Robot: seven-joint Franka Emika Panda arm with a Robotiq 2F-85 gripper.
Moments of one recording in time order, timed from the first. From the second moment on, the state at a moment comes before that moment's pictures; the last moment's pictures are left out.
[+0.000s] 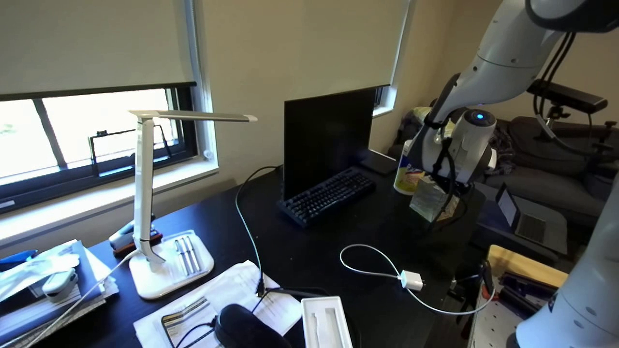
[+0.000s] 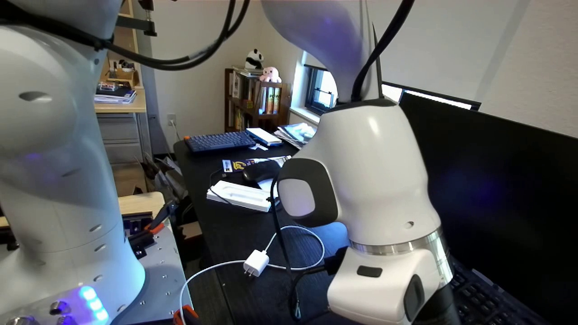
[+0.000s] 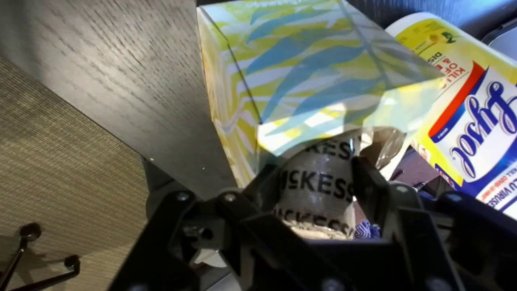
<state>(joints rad) 0.02 0.37 -0.58 -2.62 0.96 3.46 0.65</state>
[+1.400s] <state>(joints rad) 0.08 0.09 -0.61 -2.66 0.98 3.46 0.66</state>
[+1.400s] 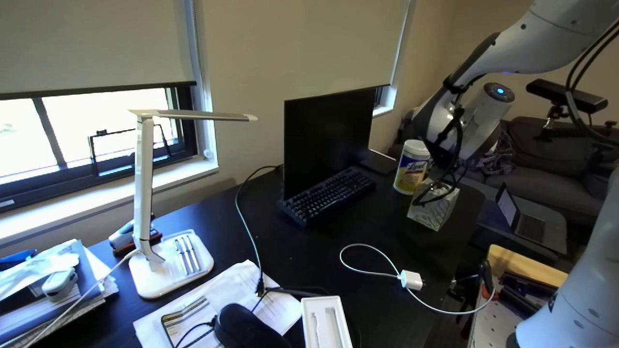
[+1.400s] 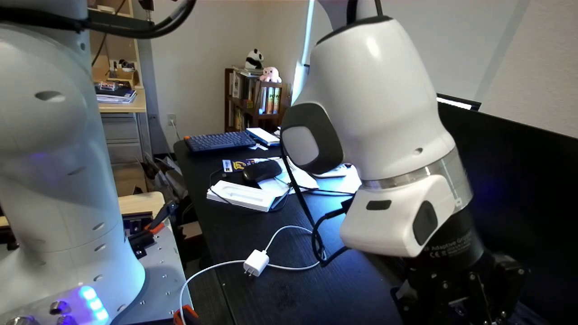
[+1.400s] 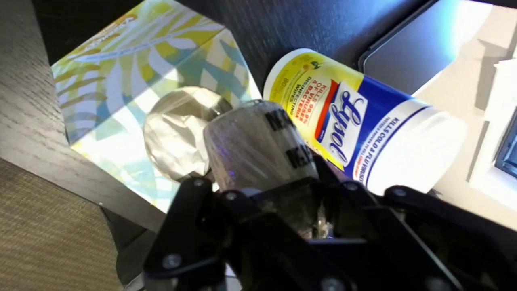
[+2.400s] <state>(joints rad) 0.03 -0.05 -0.21 -2.80 1.09 3.31 0.31</state>
